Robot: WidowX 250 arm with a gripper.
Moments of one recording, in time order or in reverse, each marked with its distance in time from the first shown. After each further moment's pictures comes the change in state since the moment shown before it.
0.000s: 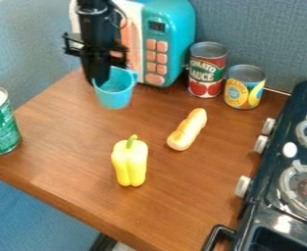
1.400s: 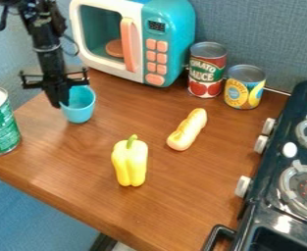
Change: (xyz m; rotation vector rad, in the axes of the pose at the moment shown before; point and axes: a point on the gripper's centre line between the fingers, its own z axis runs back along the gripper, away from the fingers) arm -0.008 0.070 -0.060 -0.003 -0.058 0.553
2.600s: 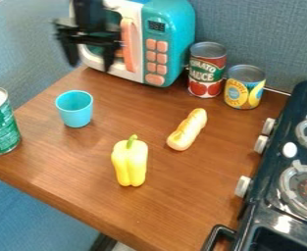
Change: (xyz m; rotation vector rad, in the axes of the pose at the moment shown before) arm -0.017 -0.078 0.080 -0.026 -0.048 -0.457
